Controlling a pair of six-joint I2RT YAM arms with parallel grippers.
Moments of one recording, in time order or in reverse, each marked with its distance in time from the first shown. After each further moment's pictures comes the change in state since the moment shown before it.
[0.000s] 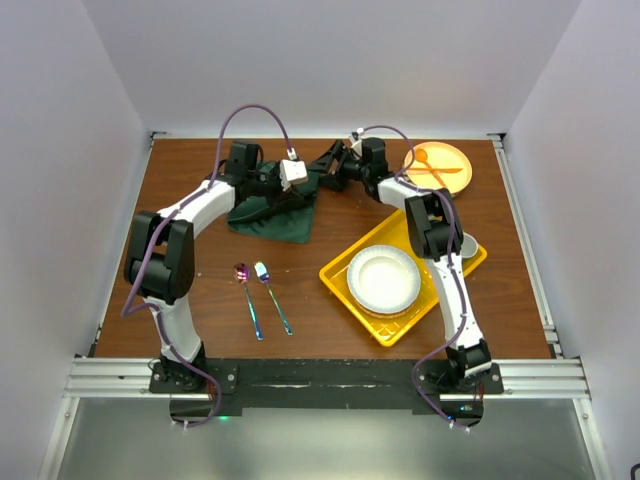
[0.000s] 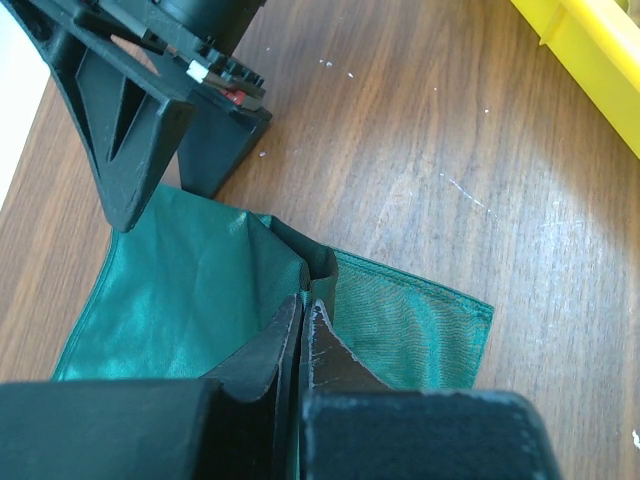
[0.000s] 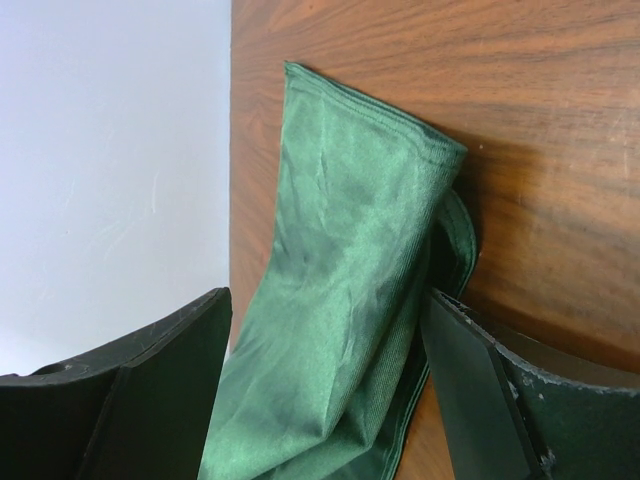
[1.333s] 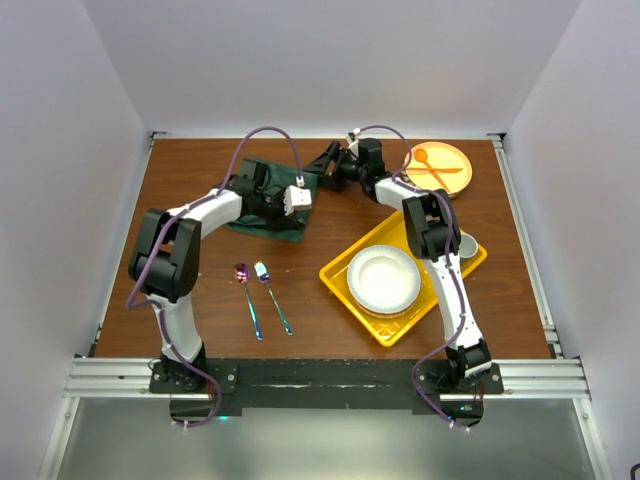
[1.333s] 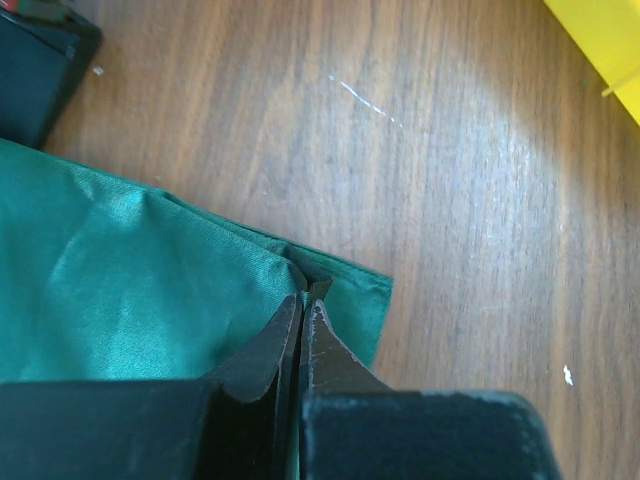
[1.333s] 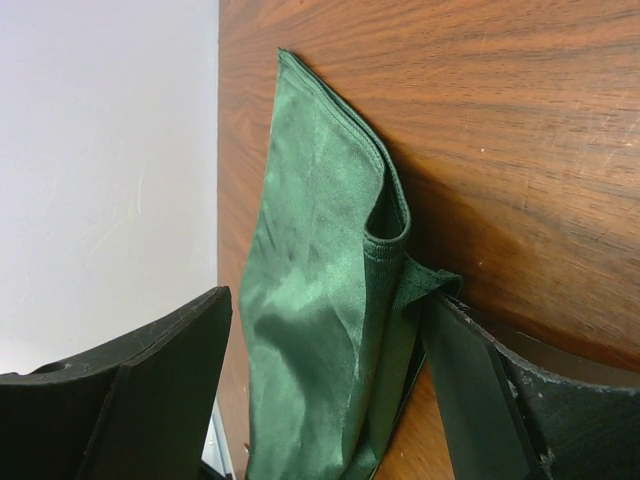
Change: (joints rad) left arm -0.033 0.023 -0.089 -0.139 -0.038 0.144; right arm 0.011 0.021 0.031 -0.030 0.026 -0.033
